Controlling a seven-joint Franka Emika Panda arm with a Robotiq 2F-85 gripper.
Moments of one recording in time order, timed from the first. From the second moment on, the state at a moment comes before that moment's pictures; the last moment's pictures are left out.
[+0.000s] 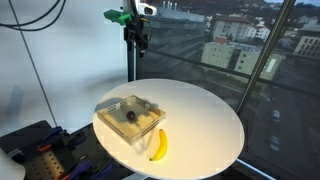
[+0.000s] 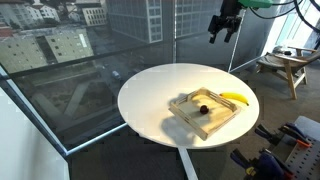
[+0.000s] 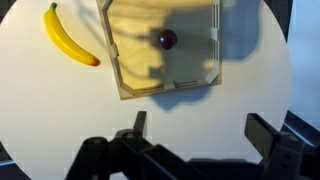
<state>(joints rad) -0.05 -0.11 -0.02 -2.11 0.10 2.09 0.07</state>
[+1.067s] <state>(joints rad) -0.03 -0.10 -0.01 -2.04 0.07 1.94 0.05</state>
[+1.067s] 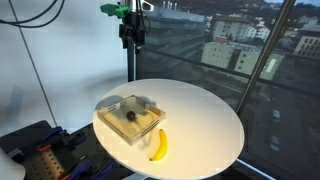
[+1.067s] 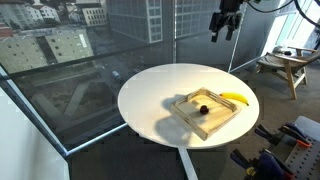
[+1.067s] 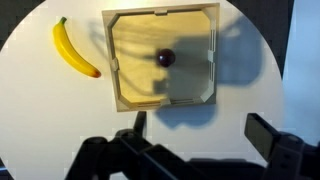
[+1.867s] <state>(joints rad) -0.01 -0.03 0.00 -2.04 0.05 1.97 0.05</state>
